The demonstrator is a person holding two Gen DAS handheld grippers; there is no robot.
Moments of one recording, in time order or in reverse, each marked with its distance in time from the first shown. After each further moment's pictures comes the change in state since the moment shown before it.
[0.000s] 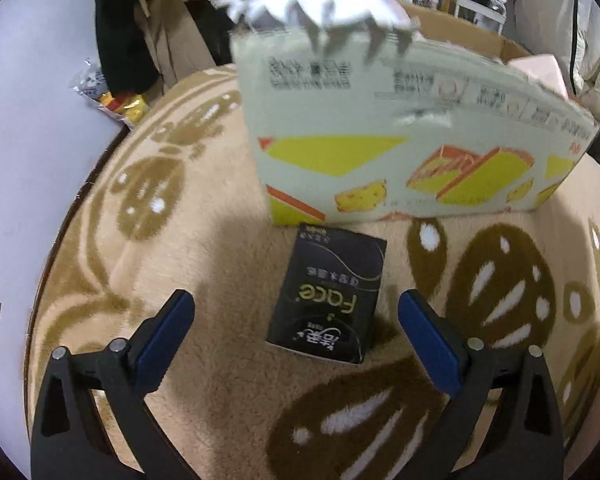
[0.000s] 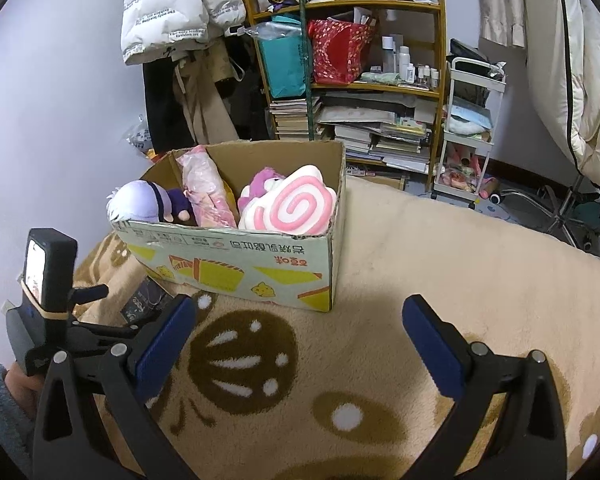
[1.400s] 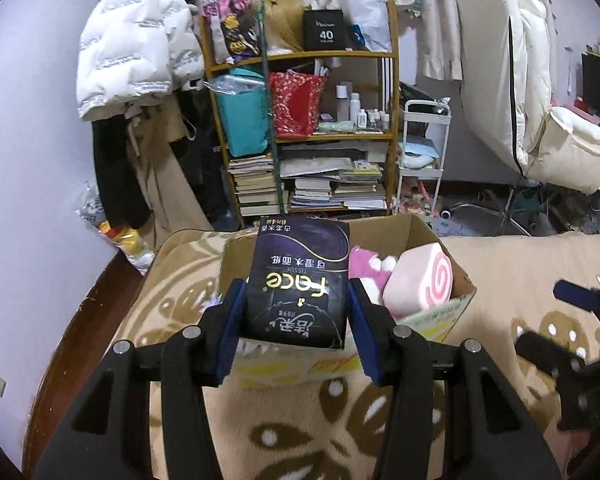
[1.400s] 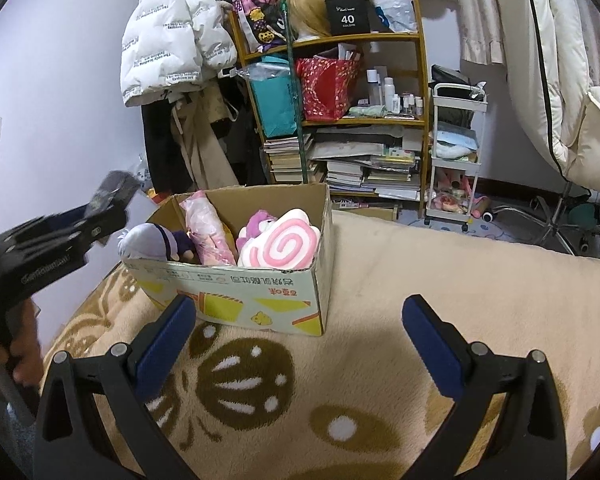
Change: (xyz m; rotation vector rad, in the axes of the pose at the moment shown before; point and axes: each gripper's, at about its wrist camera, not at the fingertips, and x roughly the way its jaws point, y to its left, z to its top) left arm -0.143 -0.047 0.076 0.081 -0.423 -0.049; right arm -0.034 -0.006 -0.002 0.053 -0.145 -0.002
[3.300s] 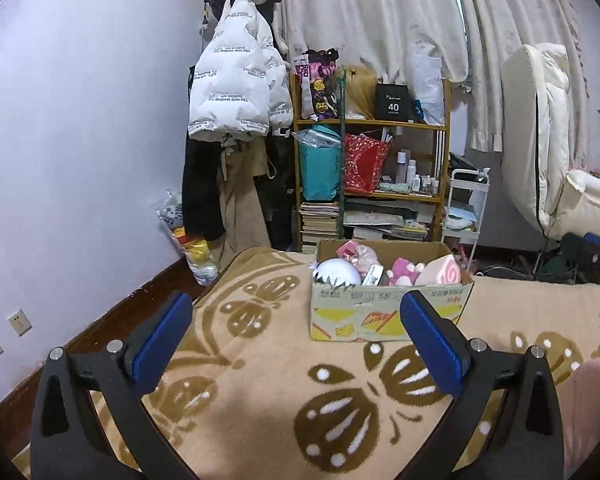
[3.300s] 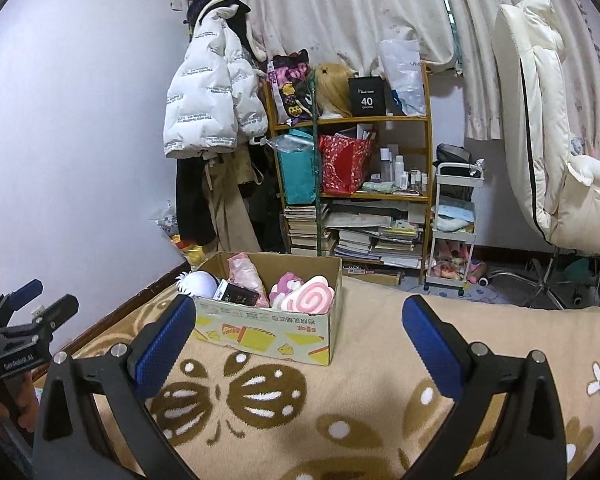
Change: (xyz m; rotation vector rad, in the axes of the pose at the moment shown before) left arm -0.162 0.039 -0.097 -0.168 -0.239 0.208; right arm -0.114 0.024 0.000 -0.092 -0.242 0.031
